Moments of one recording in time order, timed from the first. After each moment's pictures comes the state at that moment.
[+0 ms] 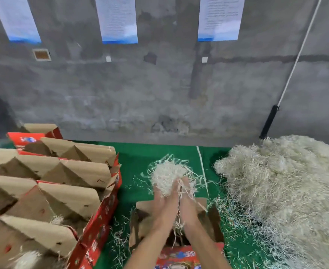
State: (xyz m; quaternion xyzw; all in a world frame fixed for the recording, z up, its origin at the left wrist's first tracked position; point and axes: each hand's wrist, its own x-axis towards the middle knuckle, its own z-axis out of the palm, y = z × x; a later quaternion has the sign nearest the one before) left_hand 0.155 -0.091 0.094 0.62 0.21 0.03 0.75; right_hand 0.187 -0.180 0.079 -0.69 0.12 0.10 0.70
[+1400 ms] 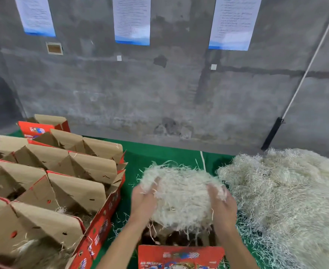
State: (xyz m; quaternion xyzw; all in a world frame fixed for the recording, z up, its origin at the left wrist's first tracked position) left_hand 0.147 -0.020 0.095 0.66 0.24 0.13 0.70; right_hand 0.166 -0.234 0.103 -0.69 0.01 -0.08 0.72
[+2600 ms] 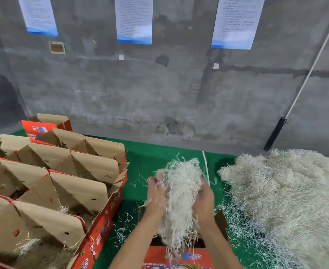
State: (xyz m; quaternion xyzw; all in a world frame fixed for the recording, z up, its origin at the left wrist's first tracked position) left_hand 0.163 -0.045 0.106 0.63 0.22 0.09 0.74; right_hand 0.183 -0.180 0.108 -0.77 -0.03 -0.05 0.64
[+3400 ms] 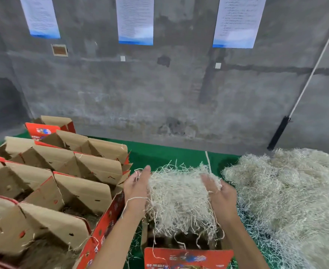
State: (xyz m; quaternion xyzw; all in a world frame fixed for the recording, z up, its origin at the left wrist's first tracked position) left_hand 0.161 0.014 0.118 0.54 0.23 0.24 0.77; right_hand 0.197 -0.221 0.114 -0.72 -0.04 -0.08 0.69
